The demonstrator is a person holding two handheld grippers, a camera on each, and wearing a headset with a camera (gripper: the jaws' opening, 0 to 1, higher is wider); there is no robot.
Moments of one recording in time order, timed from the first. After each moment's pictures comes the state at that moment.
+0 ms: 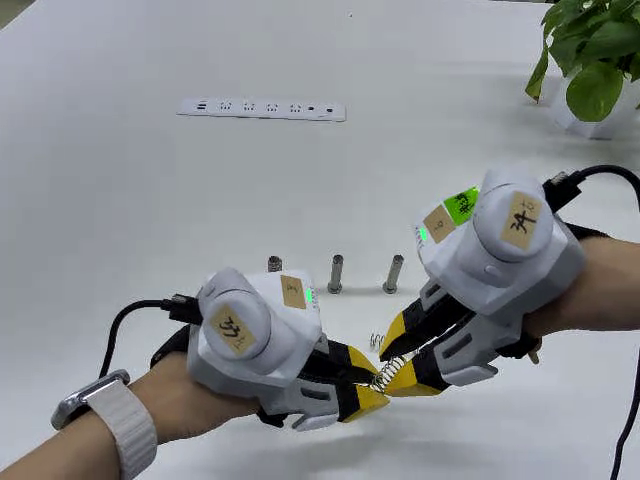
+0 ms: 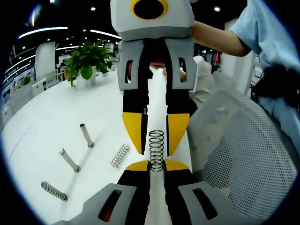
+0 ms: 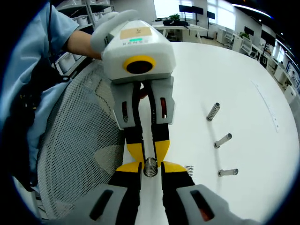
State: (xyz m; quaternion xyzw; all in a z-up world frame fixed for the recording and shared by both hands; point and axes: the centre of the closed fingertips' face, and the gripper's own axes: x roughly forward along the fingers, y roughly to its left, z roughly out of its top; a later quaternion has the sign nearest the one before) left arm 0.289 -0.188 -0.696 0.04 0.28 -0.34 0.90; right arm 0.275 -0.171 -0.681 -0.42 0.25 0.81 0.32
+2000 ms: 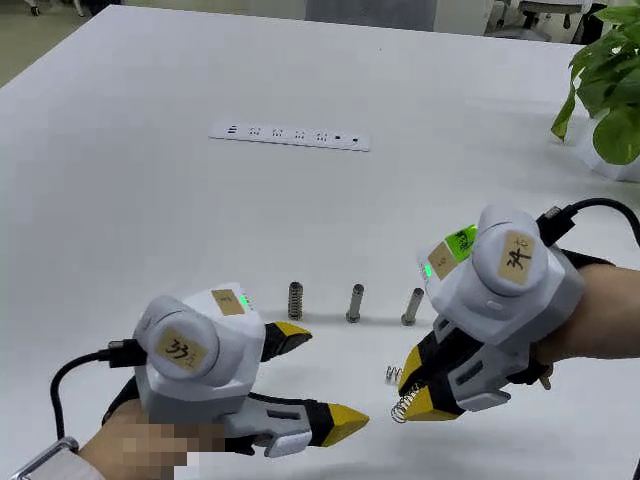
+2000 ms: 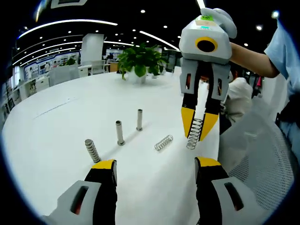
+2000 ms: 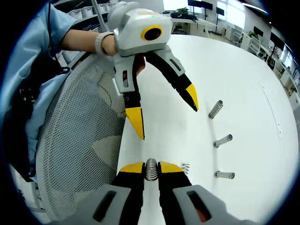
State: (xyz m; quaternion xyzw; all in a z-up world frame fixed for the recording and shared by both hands) left arm 0.273 -0.105 -0.690 -0.05 0.27 -0.12 0.95; right arm 0.285 -0.170 -0.687 -0.46 0.25 0.81 0.28
